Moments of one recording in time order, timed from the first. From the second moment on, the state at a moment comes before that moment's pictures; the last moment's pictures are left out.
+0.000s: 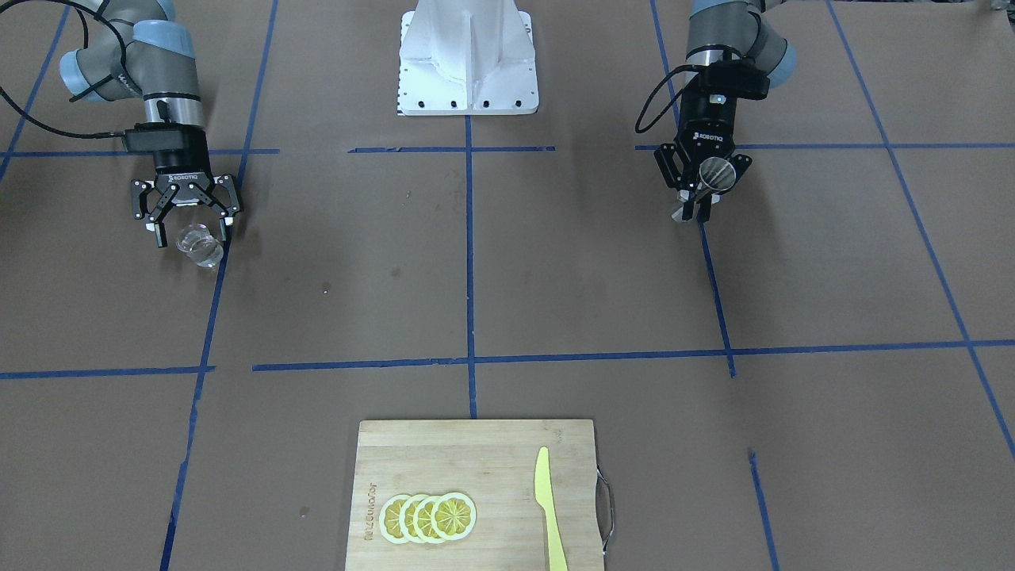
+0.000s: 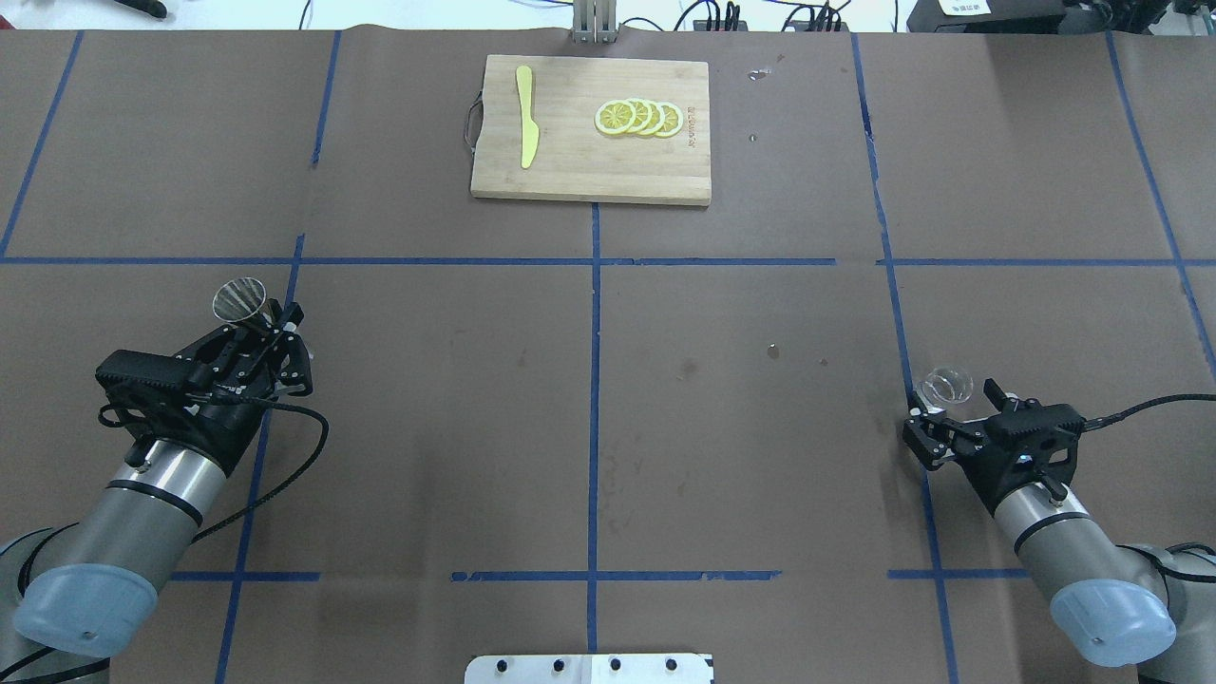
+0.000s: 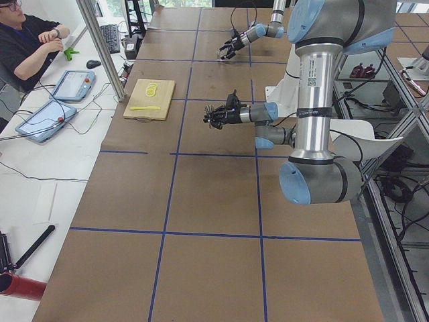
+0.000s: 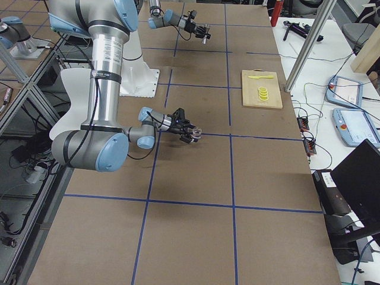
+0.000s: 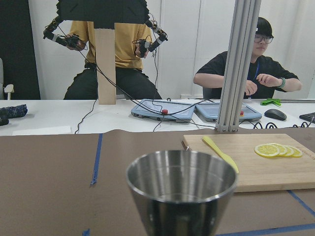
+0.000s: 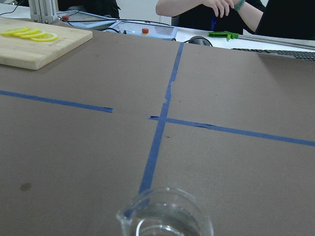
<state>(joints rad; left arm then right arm) -0.22 -1.56 -1.85 -2.65 -0.59 -1.01 0.16 -1.76 1.70 -0.54 0.69 1.19</state>
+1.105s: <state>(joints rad) -0.22 -1.57 -1.84 -2.65 -0.59 -1.00 0.18 -1.68 1.64 -0.53 0.69 1.17</state>
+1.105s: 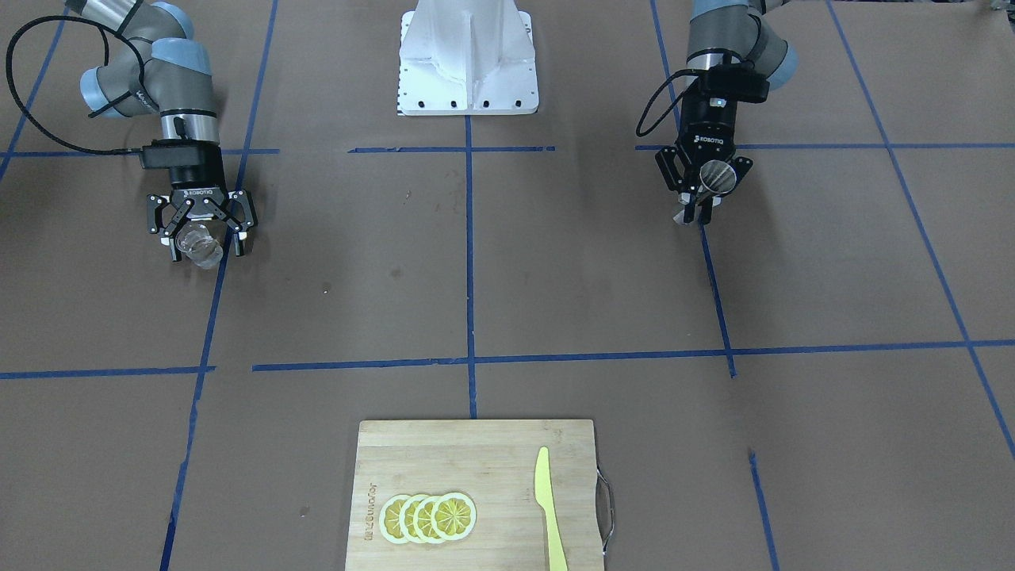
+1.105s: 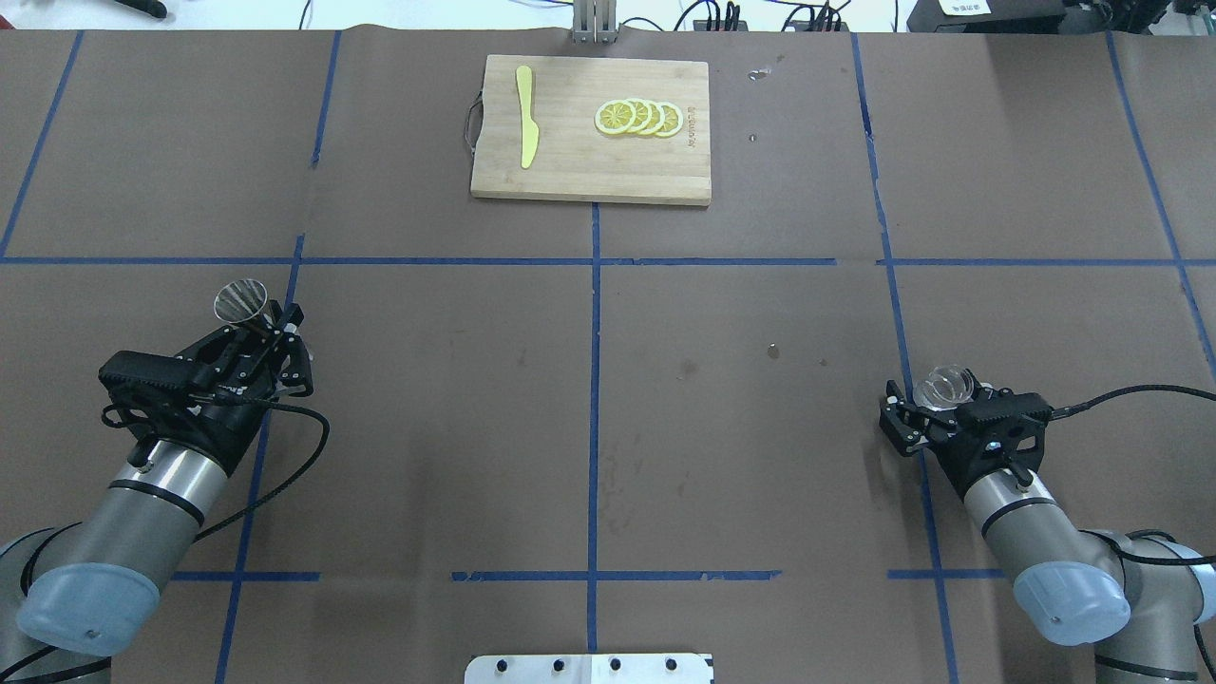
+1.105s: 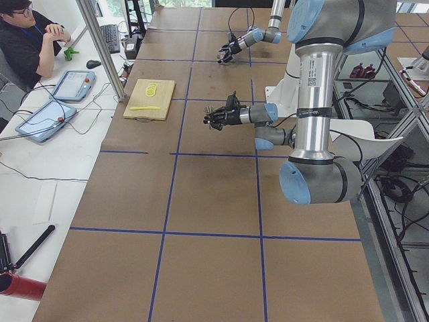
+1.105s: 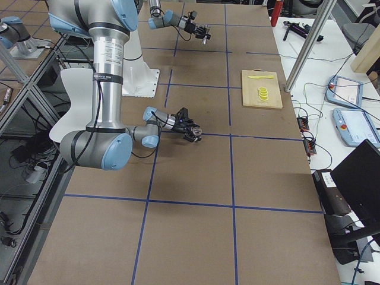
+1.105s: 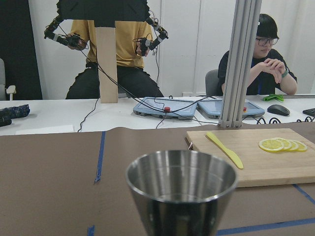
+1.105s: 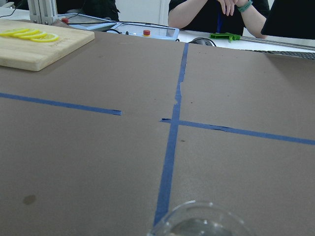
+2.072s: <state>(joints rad) -0.22 -1.57 -1.84 -2.65 -0.59 -1.00 0.19 -1.70 1.63 -0.48 0.69 1.16</state>
